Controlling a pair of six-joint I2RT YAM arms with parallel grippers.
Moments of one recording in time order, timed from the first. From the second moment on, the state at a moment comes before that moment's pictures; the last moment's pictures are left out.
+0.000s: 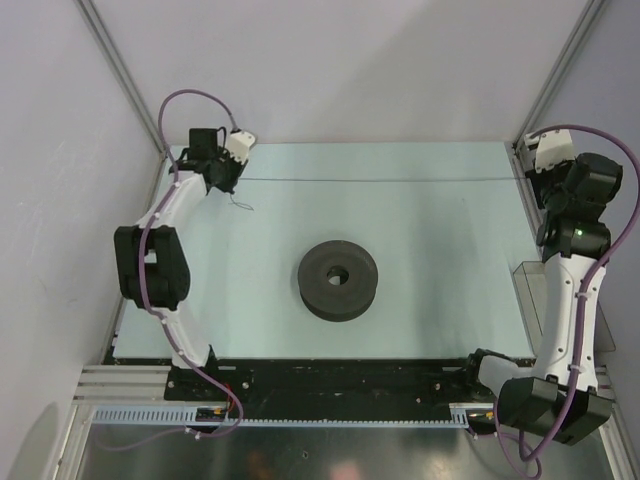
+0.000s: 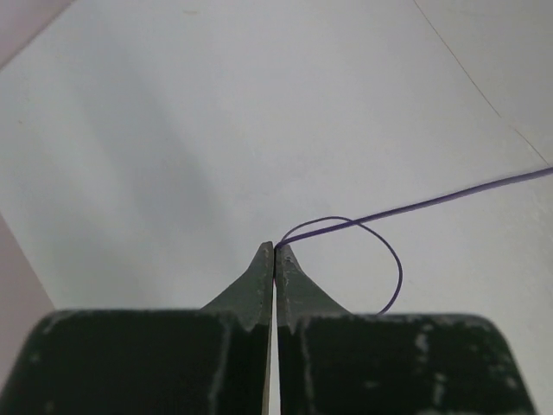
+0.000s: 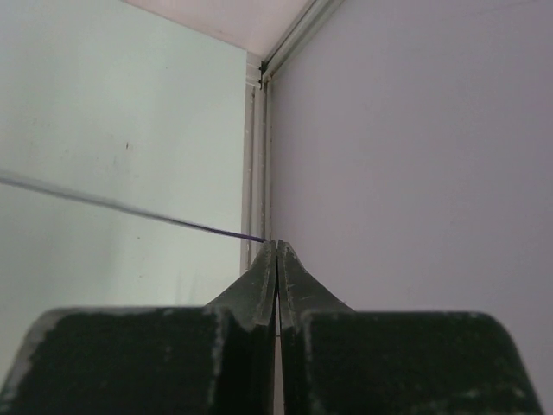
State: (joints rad) left arm -0.04 1.86 1.55 -0.46 0.18 0.52; right arm -0.30 1.08 1.28 -0.49 -0.08 -0.59
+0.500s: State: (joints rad) left arm 0.19 1.74 1.39 -0.48 0.28 0.52; right arm -0.32 1.06 1.28 -0.48 0.01 -0.67
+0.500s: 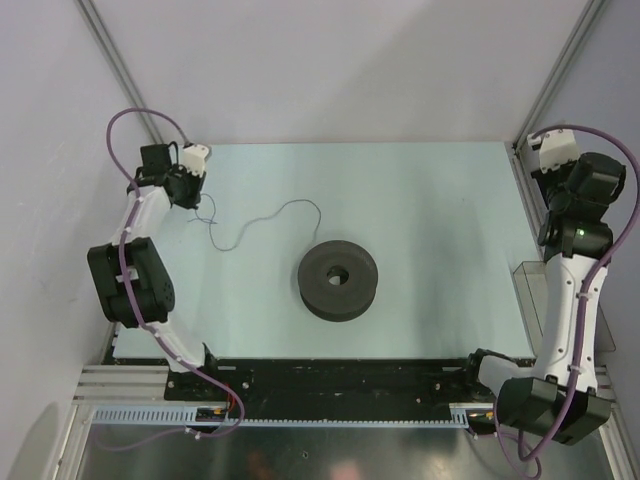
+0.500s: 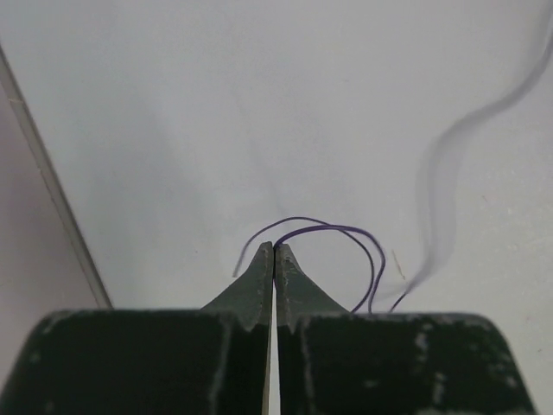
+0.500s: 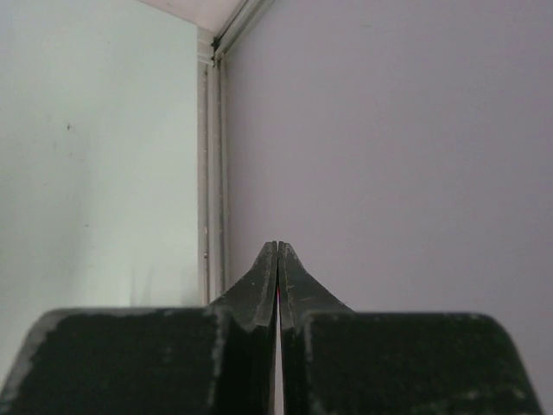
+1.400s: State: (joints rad) left arm -0.43 1.42 1.53 -0.71 0.51 0.28; right arm 0.56 1.25 1.33 -0.44 -0.48 -0.26
